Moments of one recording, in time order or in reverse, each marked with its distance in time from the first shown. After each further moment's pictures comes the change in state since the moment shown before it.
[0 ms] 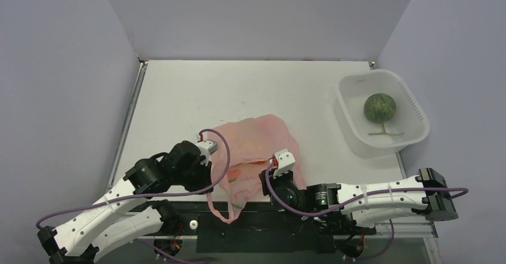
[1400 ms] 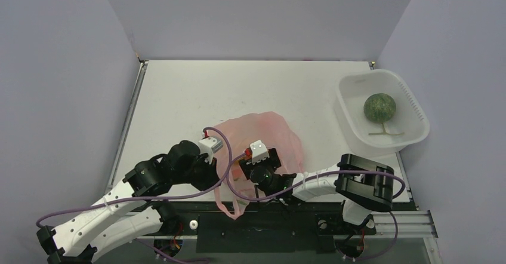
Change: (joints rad) left arm -0.033 -0.031 -0.027 0.173 0.024 0.071; right arm -0.294 0.583 -0.081 0.763 -0.092 -0.439
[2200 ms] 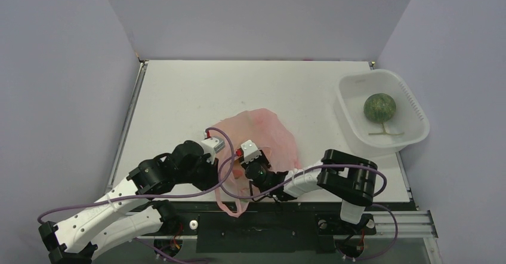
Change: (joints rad) left arm -0.019 0.031 -0.002 0.000 -0.028 -0.015; right arm -0.051 0.177 0.055 0.156 -0.082 -0.141
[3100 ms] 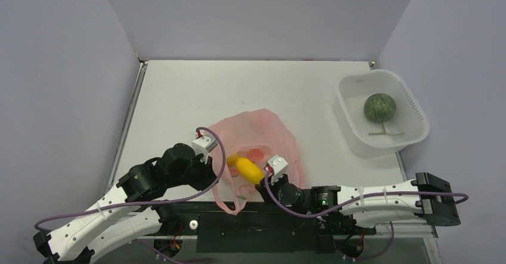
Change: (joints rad) left arm -0.002 -0.084 0.000 -0.001 -0.055 -0.019; right arm 0.241 -0.711 -0.183 -0.545 -0.159 0.354
